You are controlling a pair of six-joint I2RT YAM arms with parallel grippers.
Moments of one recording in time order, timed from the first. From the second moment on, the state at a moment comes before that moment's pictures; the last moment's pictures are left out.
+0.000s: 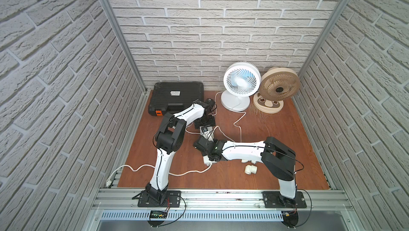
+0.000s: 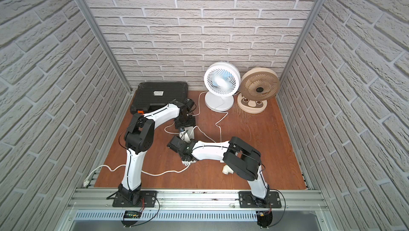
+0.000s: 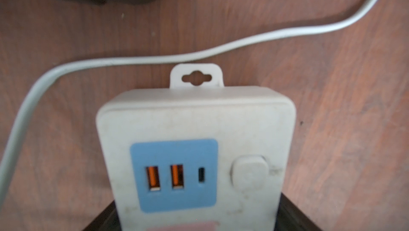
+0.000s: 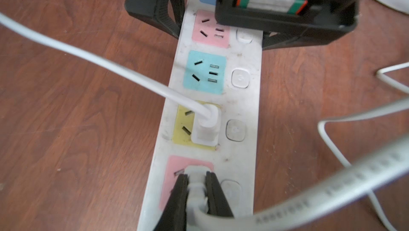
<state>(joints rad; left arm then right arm) -0.43 2.19 1.69 -0.89 0.02 -0.66 1.07 1.99 1.31 -0.41 0.58 0.66</state>
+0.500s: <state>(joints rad) -0.43 2.19 1.69 -0.89 0.01 -0.66 1.07 1.98 1.29 -0.38 0.58 0.66</state>
